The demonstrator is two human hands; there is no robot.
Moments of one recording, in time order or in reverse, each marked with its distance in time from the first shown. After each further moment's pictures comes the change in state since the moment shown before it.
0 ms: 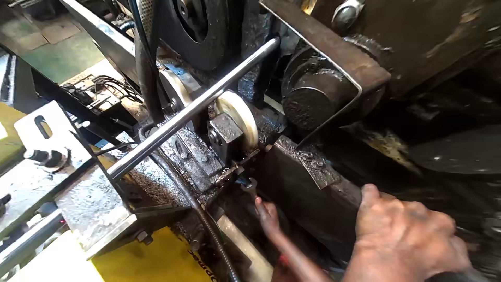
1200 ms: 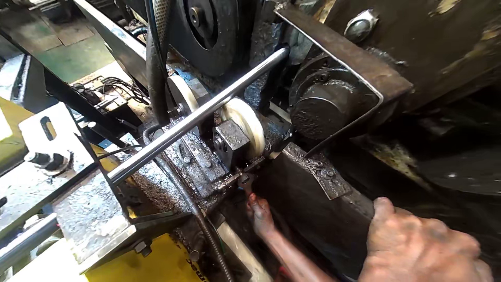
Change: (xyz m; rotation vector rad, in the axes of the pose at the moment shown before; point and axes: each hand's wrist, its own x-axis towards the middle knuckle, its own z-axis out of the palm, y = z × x) left_hand 0.008 -0.003 0.002 -0.008 0.005 0.065; right_hand 0.024 -0.025 0.030 0.427 -0.062 0.116
